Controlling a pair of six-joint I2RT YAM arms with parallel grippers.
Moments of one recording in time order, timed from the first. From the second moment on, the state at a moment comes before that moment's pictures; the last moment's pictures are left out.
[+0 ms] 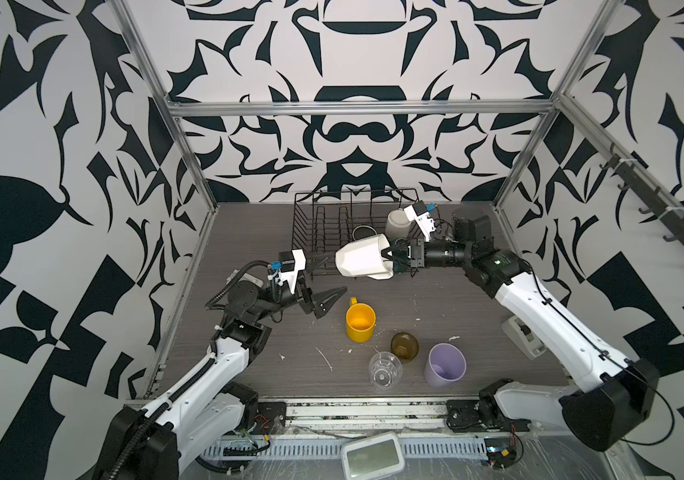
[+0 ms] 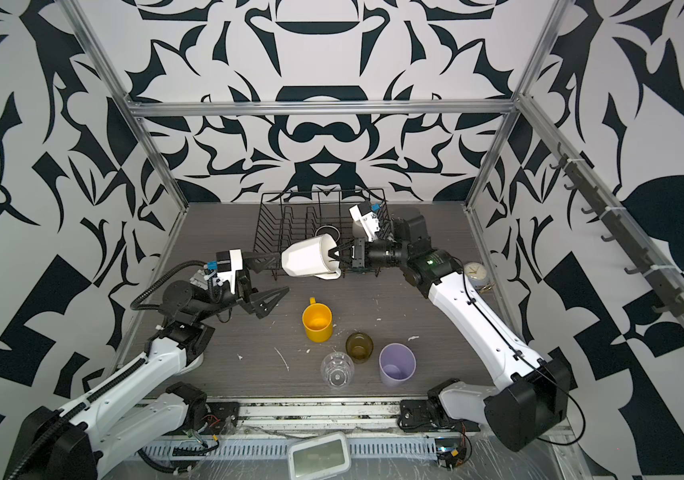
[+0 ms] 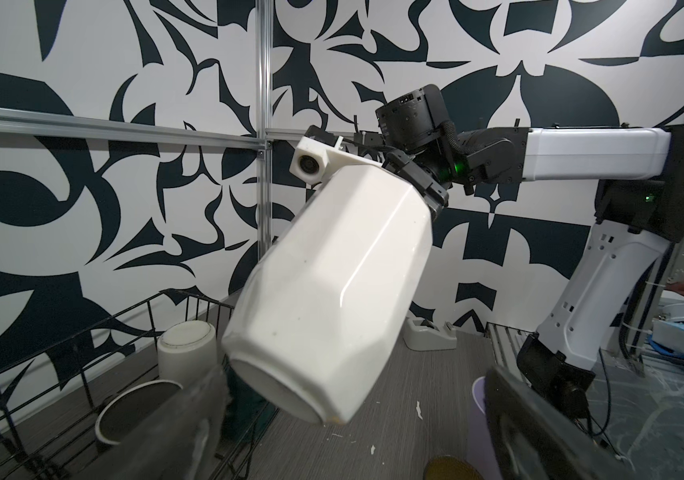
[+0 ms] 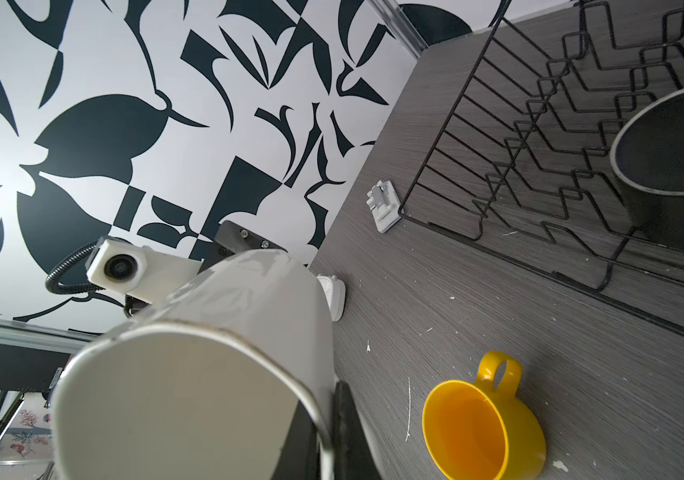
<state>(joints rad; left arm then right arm) -0.43 0.96 0.47 0.83 0.80 -0.30 0.42 1.26 1.20 -0.36 -0.87 0.61</state>
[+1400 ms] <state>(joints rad) -0.36 1.09 0.47 1.15 0.91 -0.52 0.55 1.35 1.18 -0.12 -0.96 0.71</state>
